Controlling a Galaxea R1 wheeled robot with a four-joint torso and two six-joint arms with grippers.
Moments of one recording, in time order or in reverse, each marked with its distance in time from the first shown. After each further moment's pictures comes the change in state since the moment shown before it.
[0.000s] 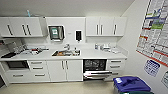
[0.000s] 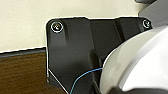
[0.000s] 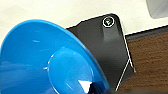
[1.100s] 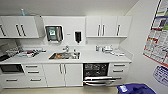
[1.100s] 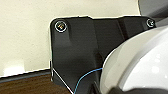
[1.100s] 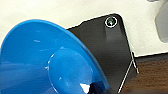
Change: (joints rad) left arm -0.001 -0.008 -0.004 0.000 0.000 0.000; right arm 0.001 0.010 -0.001 -0.003 0.000 0.000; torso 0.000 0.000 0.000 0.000
